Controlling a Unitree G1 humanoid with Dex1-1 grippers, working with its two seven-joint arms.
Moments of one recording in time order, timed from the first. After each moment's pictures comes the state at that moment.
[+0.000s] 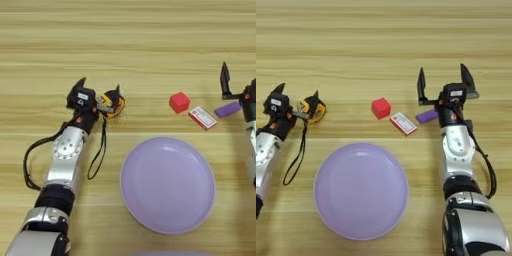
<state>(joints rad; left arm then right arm) -0.33 0.11 0.02 0.58 -0.09 -0.38 -0.27 -0.51 -0.22 -0.22 0.90 0.09 -0.86 0.16</state>
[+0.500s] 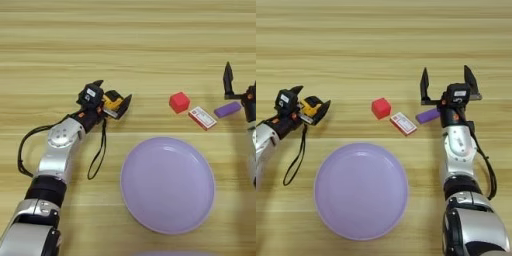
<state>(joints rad) -0.38 0.20 -0.01 0.52 -0.13 -0.18 -0.53 -0.51 -0.22 -0.22 0.90 0.10 -0.86 0.16</state>
